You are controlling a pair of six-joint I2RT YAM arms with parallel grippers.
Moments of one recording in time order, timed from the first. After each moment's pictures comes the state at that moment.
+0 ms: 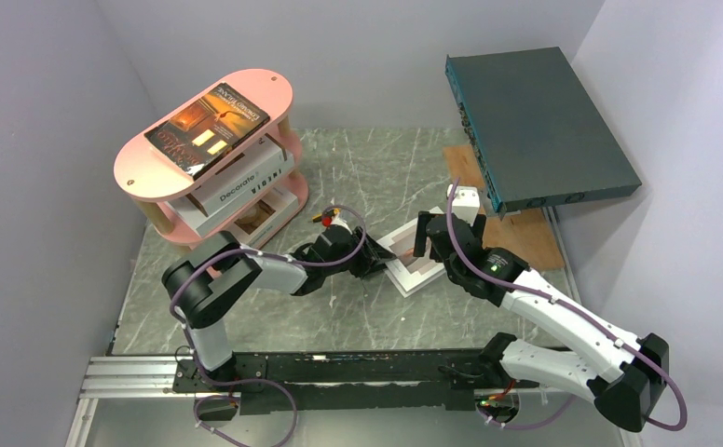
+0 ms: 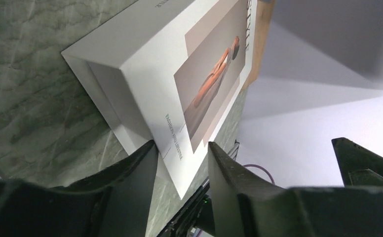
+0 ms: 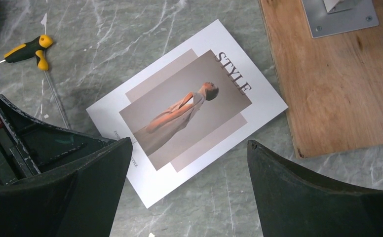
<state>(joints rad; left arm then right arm) -0.85 1.77 0.72 0.59 0.12 -1.39 0.78 0.97 0.83 -0.57 0.65 0.55</state>
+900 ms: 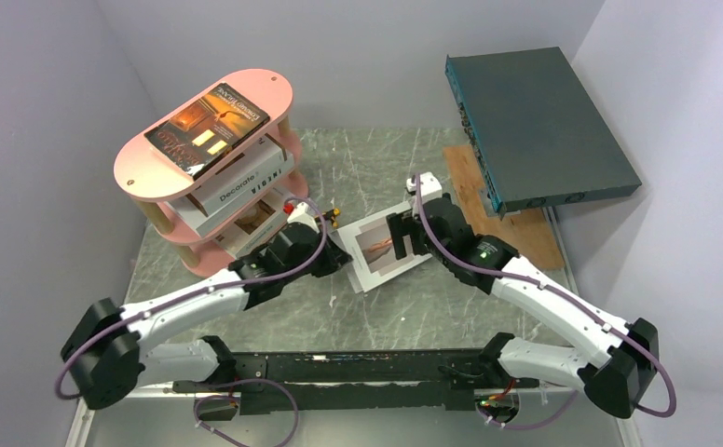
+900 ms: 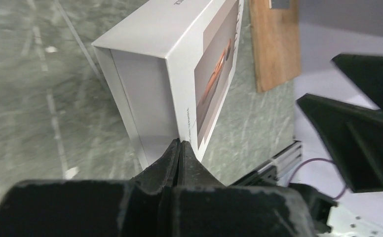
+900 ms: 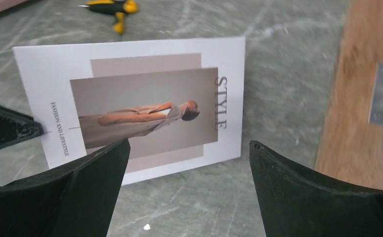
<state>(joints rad) -0.85 1.20 0.68 0.02 -0.08 -1.05 0.77 1.06 0.89 -0.45 0.37 0.23</state>
